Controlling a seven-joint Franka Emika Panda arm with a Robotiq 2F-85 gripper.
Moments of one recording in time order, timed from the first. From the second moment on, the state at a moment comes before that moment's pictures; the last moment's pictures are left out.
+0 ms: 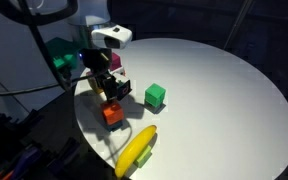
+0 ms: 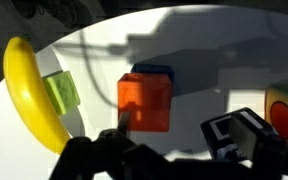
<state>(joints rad) -0.20 0.16 -0.21 -2.46 -0.01 2.56 0.06</state>
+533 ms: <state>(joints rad) -0.18 0.09 -0.16 -2.47 -0.01 2.52 -0.15</state>
